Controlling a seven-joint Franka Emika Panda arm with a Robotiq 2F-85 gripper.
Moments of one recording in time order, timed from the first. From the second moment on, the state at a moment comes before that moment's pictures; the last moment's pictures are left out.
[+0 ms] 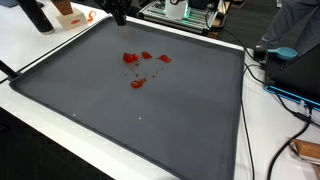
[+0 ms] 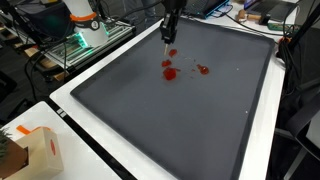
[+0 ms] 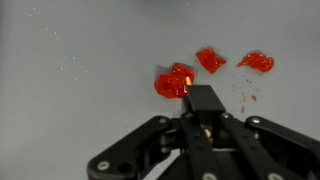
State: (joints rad) arm -0.03 0.15 -0.01 -2.04 0.01 2.05 -0.33
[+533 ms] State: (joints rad) arm -0.03 0.19 -0.01 -2.12 0.01 2.23 -0.39
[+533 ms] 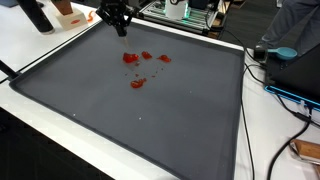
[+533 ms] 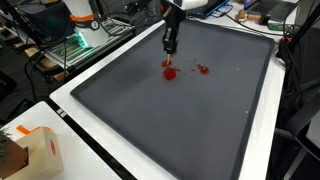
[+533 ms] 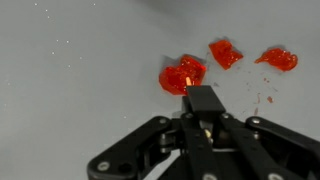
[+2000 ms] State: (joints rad) arm -0.04 0.29 -0.01 -2.14 0.01 2.36 -0.41
